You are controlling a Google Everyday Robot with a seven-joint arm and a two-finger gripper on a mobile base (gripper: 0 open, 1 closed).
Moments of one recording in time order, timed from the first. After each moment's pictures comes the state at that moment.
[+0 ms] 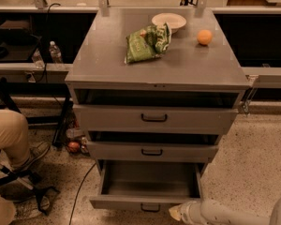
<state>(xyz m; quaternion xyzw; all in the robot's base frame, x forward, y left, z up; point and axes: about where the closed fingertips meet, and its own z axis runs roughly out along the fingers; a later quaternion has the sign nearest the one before) 0.449 -0.168 0.159 -0.23 0.92 0.23 0.22</state>
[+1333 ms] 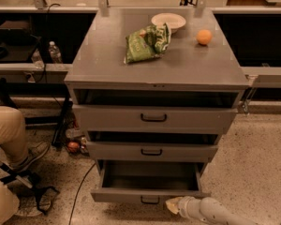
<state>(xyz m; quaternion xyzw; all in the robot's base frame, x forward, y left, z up) 0.484 -0.162 0.156 -0.25 0.89 0.24 0.29</state>
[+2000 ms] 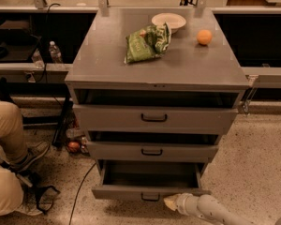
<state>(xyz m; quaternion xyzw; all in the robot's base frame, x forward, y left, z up) 0.511 -0.154 0.151 -0.26 0.88 0.24 0.31</state>
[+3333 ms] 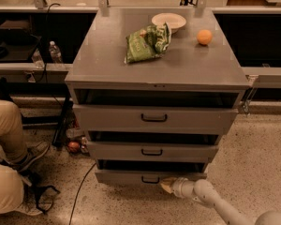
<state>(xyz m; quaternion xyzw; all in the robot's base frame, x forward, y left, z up) 0.590 -0.146 0.148 -0.31 0.84 0.24 0.37</state>
